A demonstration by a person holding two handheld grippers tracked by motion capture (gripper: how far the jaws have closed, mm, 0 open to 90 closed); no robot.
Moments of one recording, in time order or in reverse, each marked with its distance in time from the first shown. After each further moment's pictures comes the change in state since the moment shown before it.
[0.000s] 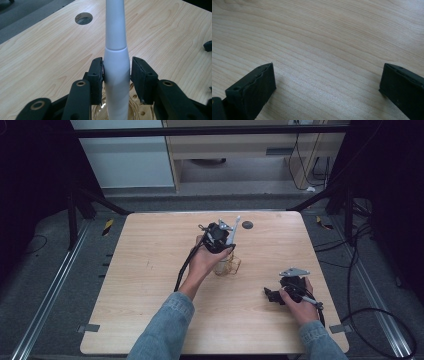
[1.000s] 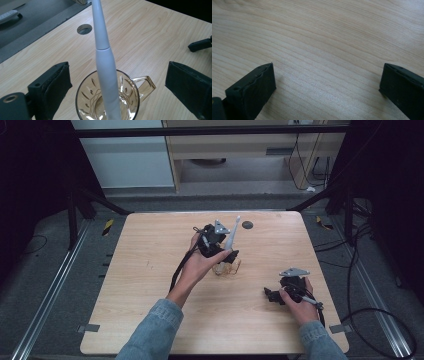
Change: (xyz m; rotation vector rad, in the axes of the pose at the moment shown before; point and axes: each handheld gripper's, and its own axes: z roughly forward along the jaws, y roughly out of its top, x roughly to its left) left arm -0.016 -0.002 -0.037 -0.076 0.013 0.057; right arm 0.000 0.000 0.000 -0.001 0.000 0.002
